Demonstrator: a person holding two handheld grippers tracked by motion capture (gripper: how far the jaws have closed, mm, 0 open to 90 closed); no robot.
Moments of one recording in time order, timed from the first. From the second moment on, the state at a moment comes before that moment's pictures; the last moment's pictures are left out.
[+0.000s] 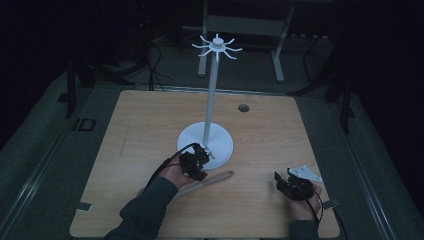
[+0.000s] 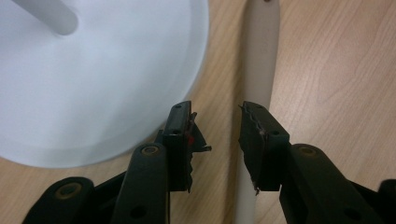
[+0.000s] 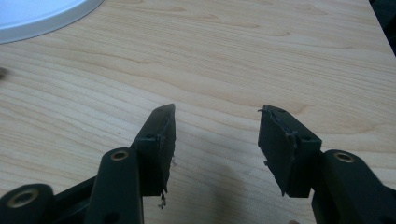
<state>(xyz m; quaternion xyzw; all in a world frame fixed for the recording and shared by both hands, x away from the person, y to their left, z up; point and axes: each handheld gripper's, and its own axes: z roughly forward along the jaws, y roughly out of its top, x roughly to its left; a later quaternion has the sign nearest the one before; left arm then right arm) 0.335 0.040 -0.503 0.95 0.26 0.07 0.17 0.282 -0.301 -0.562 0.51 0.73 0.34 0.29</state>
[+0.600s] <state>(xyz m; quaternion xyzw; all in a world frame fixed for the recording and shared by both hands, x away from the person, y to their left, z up) 0.333 0.027 -0.516 0.96 0.24 0.04 0.13 0.282 -0.301 -0.563 0.51 0.73 0.34 0.29</state>
